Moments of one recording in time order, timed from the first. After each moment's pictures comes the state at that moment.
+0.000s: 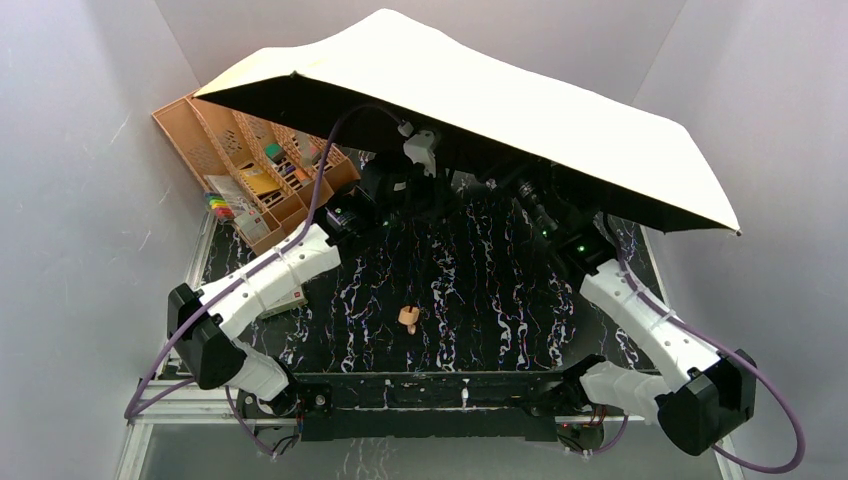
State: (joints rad) left arm -0.84 1.47 1.41 -0.28 0.04 -0.42; right arm 0.56 1.10 0.99 0.22 0.04 0.87
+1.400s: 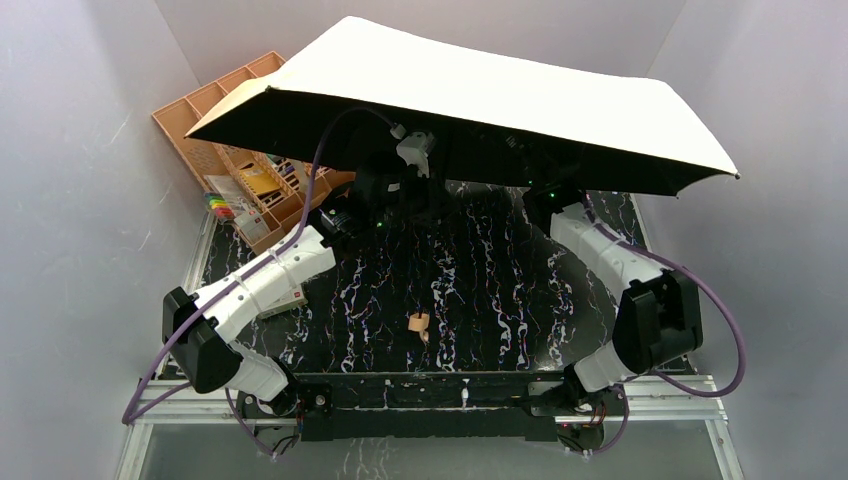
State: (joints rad) left arm -0.82 1.44 1.38 -0.29 0.08 -0.48; right arm 0.43 1.49 1.19 0.67 -0.25 1.06
